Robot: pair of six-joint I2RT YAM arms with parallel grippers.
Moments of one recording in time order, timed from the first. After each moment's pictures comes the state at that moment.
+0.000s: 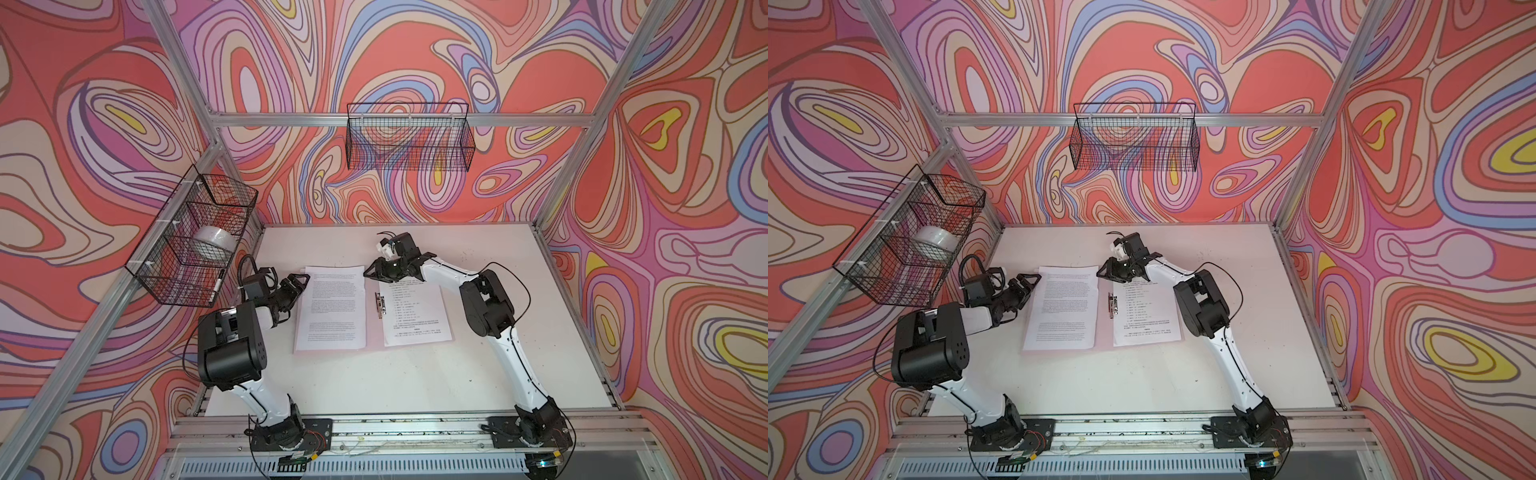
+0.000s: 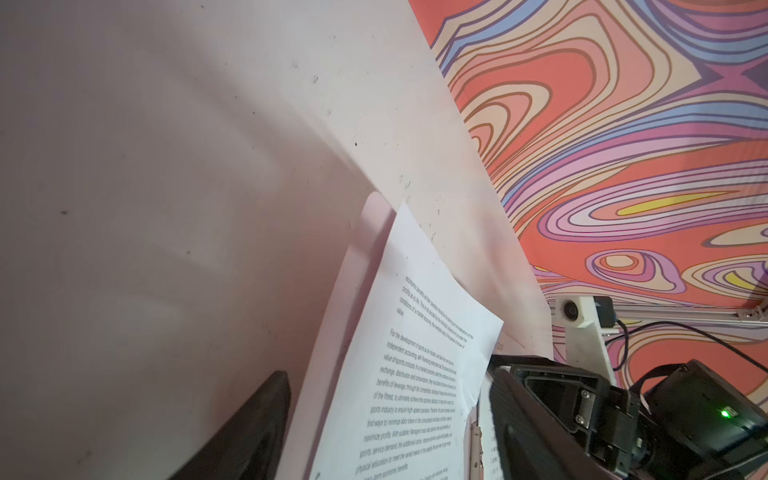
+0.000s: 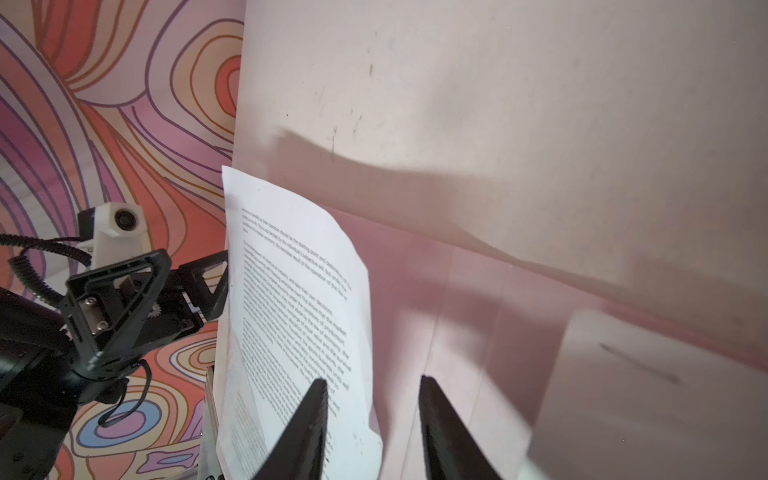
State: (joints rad) left arm 0.34 1.72 0.70 0.40 0.66 -0.73; right arm 0.56 2.50 1.99 -0.21 -0.65 0.68
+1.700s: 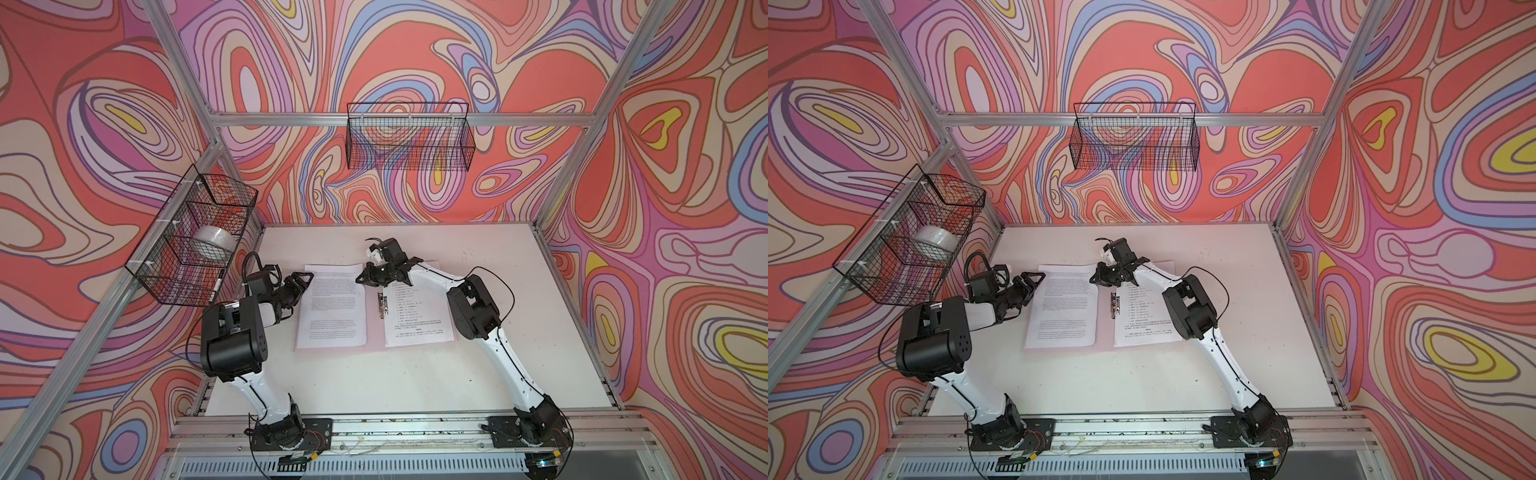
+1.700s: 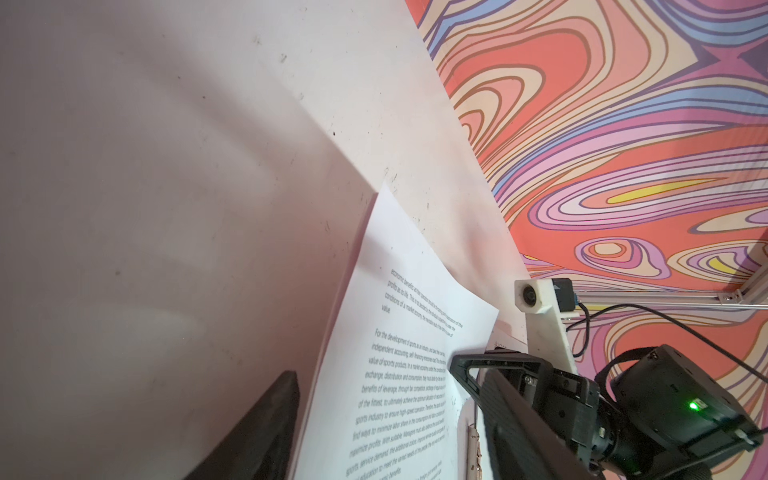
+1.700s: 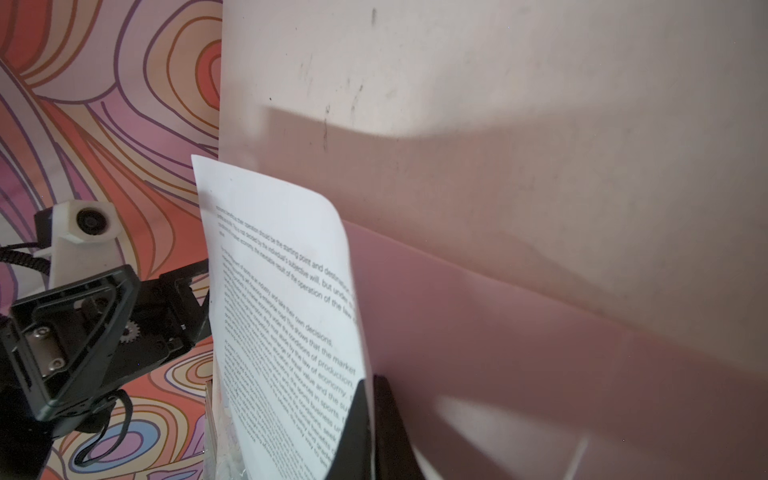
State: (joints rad) left arm 0.31 1.79 0.74 0.44 0.69 -0.75; right arm 0.62 2.62 2.11 -0.23 -0.61 0.76
